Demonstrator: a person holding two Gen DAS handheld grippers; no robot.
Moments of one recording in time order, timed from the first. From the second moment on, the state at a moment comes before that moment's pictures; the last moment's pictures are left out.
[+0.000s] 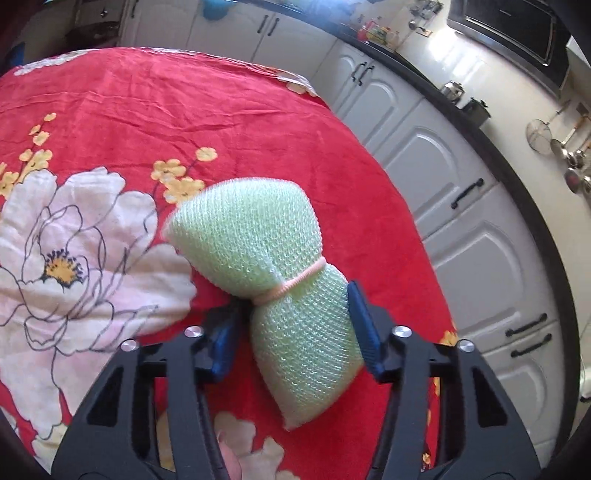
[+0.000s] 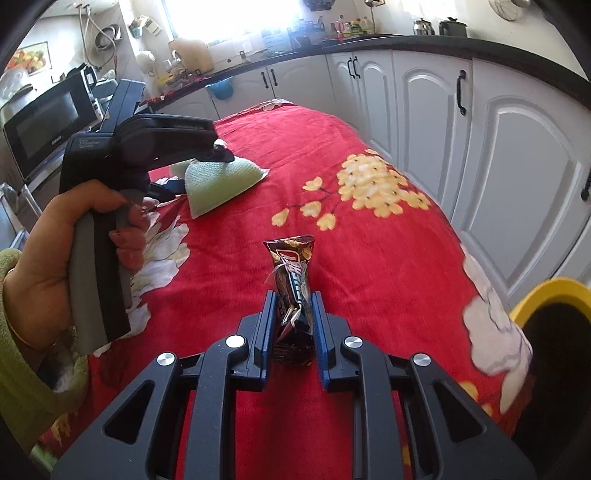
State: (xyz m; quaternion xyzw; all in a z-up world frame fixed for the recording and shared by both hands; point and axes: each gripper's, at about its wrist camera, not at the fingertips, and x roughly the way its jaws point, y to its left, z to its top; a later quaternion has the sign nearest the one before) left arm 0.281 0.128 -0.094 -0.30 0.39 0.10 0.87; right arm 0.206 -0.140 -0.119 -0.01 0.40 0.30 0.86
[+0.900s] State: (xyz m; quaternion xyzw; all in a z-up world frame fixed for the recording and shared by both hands) left arm 0.197 0.009 -0.059 -0.18 0.36 -0.07 0.91; right arm 0.174 -0.269 -0.085 0.07 0.36 0.22 0.90
